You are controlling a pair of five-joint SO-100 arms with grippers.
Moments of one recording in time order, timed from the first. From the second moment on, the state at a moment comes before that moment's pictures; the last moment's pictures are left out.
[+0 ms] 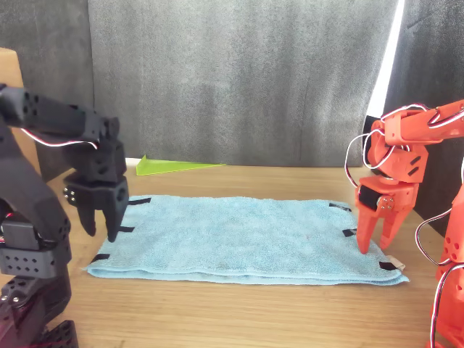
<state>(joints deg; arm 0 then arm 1) 77.1 100.7 124.3 73.7 104.7 98.8 78.4 101.2 81.4 75.6</state>
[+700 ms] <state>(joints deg) 78.5 89.7 116.9 75.4 104.0 99.6 76.6 101.2 80.3 76.1</state>
